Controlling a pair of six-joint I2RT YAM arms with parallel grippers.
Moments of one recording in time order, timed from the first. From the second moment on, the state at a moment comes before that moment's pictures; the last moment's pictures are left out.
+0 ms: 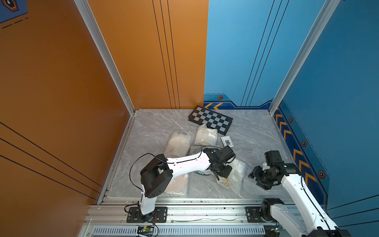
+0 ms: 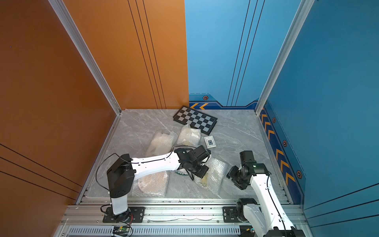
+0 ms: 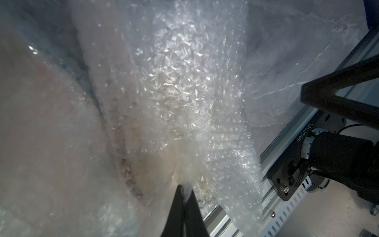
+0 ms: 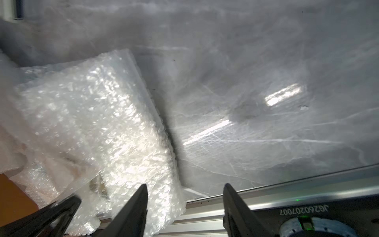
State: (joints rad) left arm -1.08 1.90 1.46 -0.67 0.16 -0.51; right arm 0.04 0.88 0.66 -1.10 -0.26 0.71
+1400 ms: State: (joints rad) left arm -1.01 1.80 1.29 -0.44 0.17 -0.74; right arm 0.36 1.16 0.41 -0.45 -0.43 0.94
